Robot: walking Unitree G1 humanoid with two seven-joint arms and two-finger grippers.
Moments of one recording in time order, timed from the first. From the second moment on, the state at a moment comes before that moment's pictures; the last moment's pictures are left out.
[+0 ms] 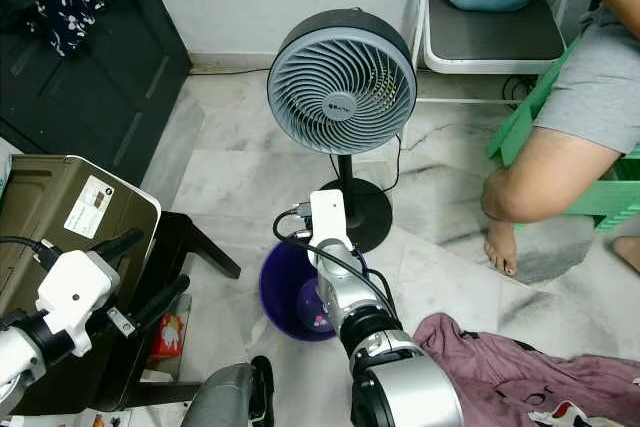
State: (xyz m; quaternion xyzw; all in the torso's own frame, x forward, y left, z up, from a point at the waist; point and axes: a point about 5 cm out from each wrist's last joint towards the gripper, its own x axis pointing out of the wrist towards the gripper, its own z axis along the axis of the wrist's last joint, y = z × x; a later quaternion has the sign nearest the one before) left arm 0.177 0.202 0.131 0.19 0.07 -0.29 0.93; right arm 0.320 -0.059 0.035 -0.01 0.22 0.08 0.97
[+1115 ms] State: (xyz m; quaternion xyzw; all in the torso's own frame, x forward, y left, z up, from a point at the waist) left arm 0.261 0.144 0.139 0.11 -0.07 -0.18 0.98; right arm 0.302 -0.091 0.091 -0.03 0.10 0.29 0.95
